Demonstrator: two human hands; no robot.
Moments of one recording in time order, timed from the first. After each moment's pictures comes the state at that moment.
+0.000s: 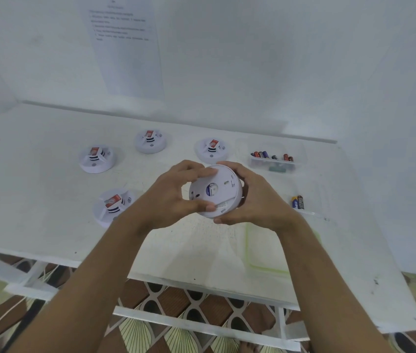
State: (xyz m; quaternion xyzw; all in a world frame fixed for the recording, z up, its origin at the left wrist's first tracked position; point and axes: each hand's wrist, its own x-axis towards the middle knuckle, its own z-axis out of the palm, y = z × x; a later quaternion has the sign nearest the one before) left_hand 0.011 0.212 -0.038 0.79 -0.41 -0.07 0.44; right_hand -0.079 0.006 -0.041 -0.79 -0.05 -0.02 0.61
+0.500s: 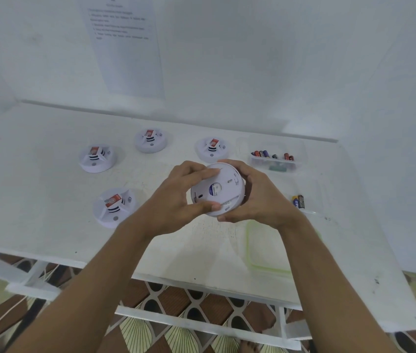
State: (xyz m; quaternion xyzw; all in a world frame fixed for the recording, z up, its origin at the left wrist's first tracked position) left_hand 0.004 0.210 -0.046 0.81 -0.42 -0.03 0.39; right_hand -0.076 0.001 -0.043 -0.78 -0.05 -0.02 0.63
